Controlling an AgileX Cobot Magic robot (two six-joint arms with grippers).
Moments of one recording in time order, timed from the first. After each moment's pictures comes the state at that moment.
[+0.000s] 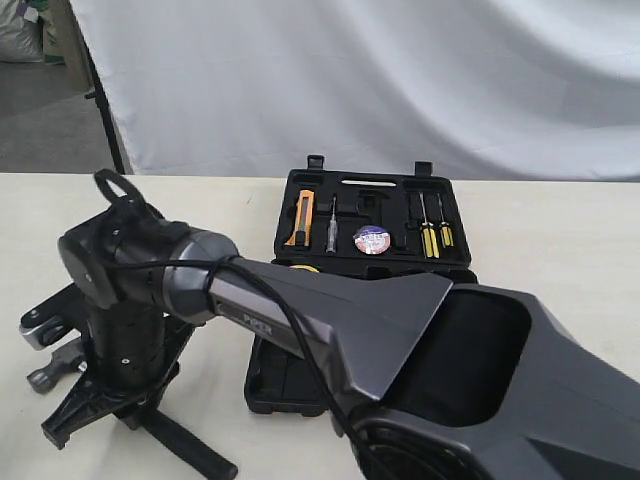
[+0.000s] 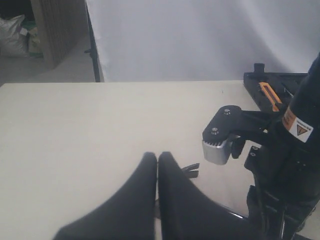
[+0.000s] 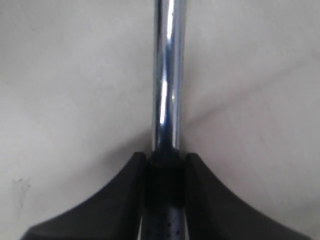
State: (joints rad) left arm 0.09 0.00 0.00 -0.03 0.27 0.01; right arm 1.14 2.56 -2.27 0.05 1.20 -0.02
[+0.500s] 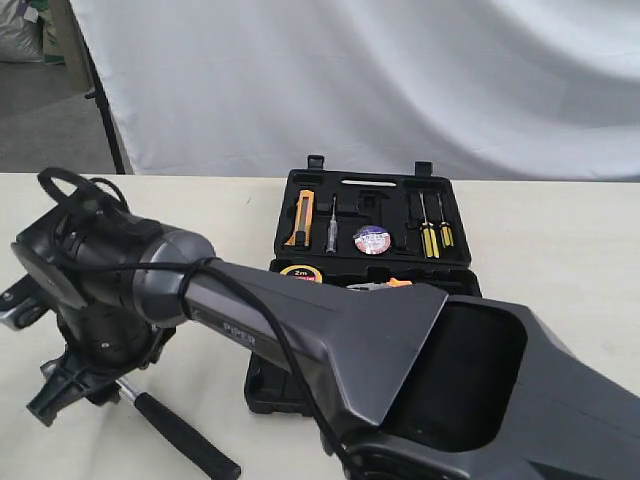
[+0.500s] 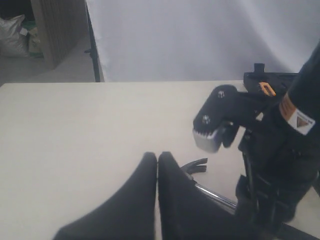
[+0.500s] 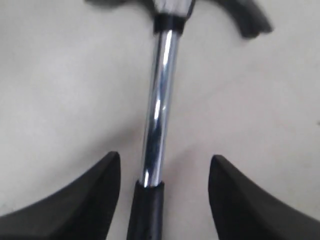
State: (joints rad) left arm 0.09 0.00 0.00 -0.03 0.27 0.01; right arm 1.19 2.55 -2.35 -0.15 1.21 0.06
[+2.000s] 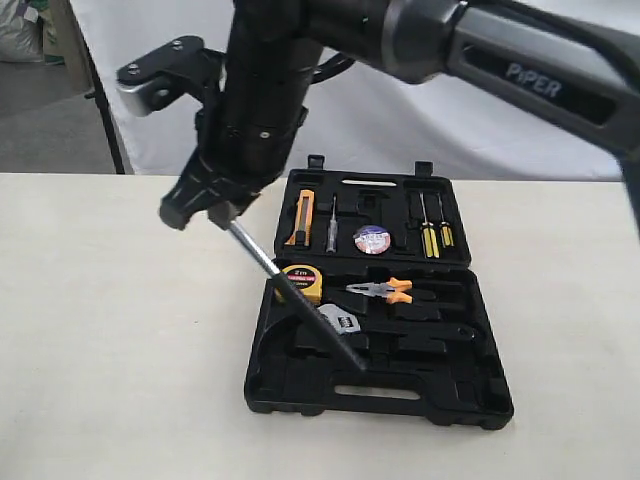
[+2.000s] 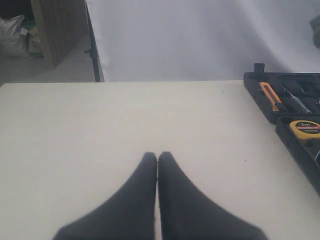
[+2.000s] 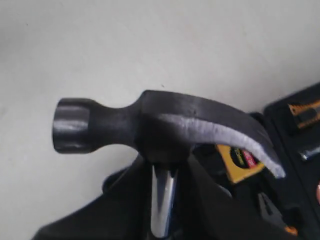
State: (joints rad) left arm 0.09 0.00 0.00 -0.03 0.27 0.01; right arm 0.91 2.08 -2.10 0.06 1.23 -0.32
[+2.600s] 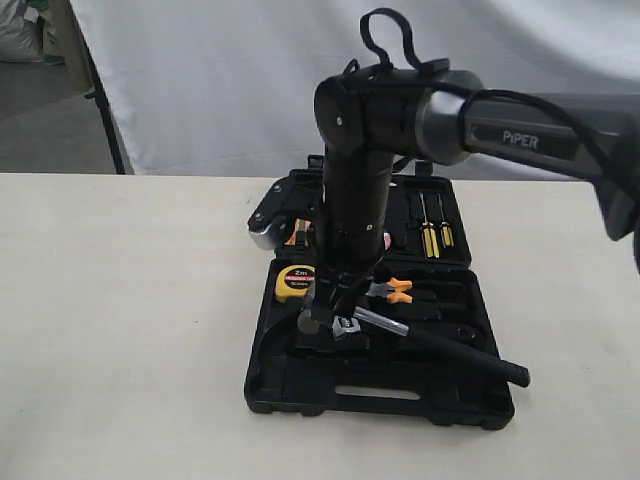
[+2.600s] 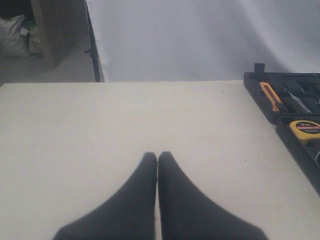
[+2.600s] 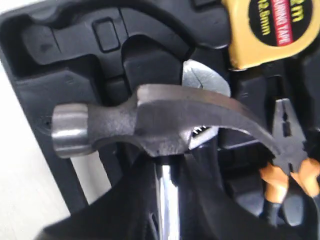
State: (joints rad) left arm 0.09 0.00 0.00 -0.03 0.27 0.01; right arm 0.75 2.16 -1.79 -0.01 1.22 -0.63
